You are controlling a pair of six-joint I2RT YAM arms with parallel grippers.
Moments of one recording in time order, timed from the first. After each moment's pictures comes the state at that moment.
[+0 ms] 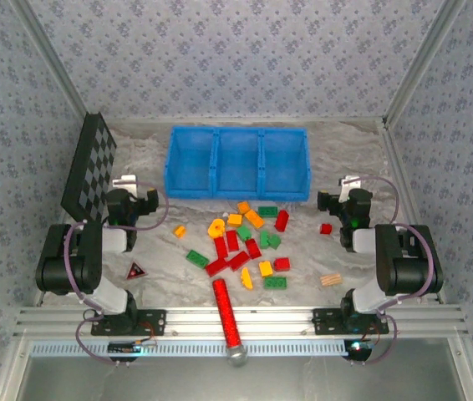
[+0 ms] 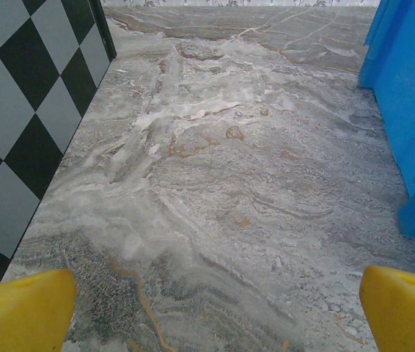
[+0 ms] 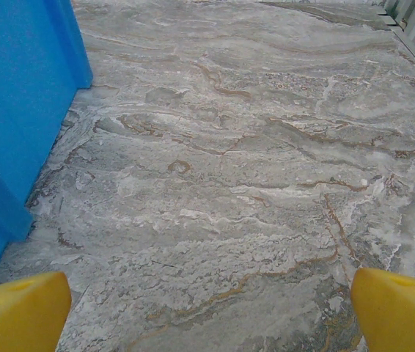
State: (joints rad) left arm 0.00 1.54 0.40 0.72 -0.08 -0.03; right arm -0.03 1.52 0.38 0.70 0.02 -0.04
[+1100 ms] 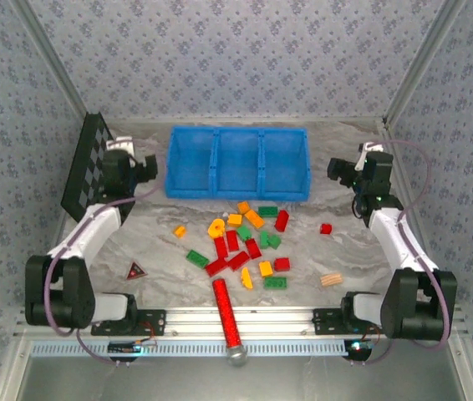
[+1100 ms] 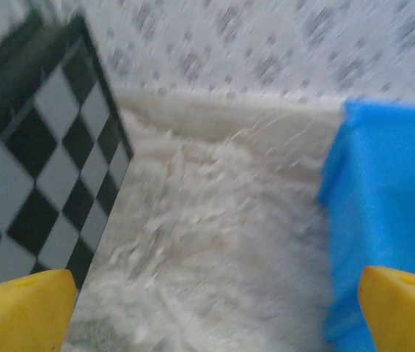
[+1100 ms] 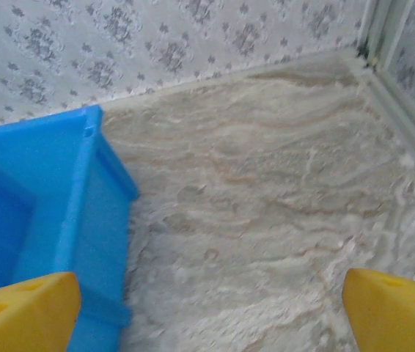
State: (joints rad) left arm -0.13 1.30 0.87 0.02 -0.22 -0.11; right arm -0.04 1.23 0.83 -0.12 -0.03 0.20
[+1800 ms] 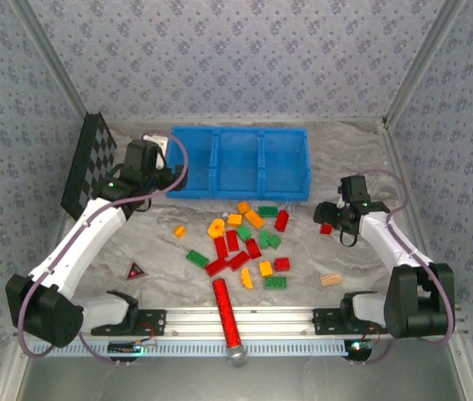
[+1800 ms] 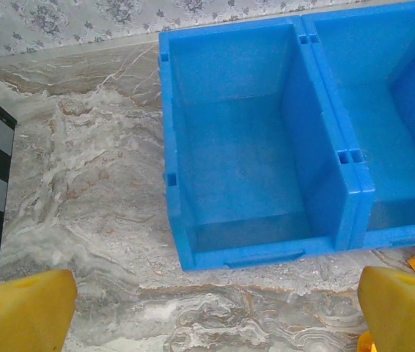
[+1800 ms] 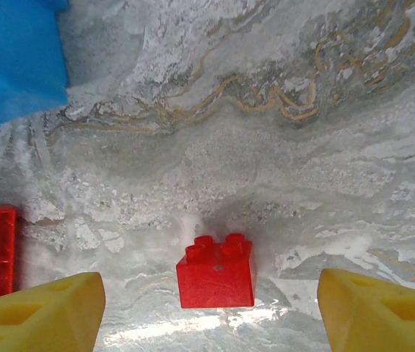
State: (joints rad) left arm -0.41 1.22 1.14 -0.60 -0.21 -0.14; right arm 0.07 1.26 0.73 -0.58 -0.05 0.34
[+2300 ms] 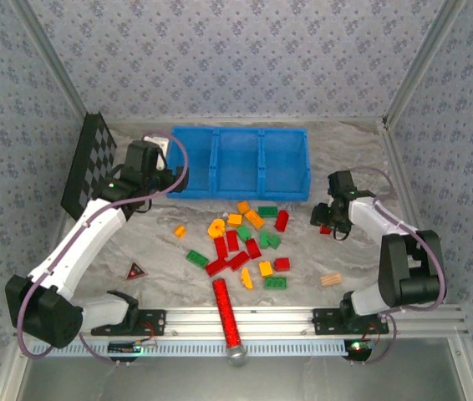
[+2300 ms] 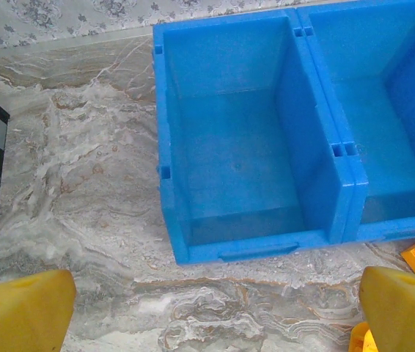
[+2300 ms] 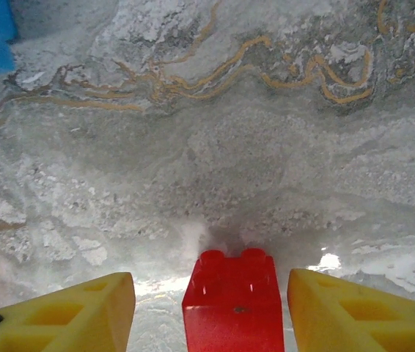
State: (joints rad) left arm -0.41 1.22 1.14 -0.61 -0.20 -0.15; right arm 0.12 1.46 0.82 -0.63 -0.02 0.34
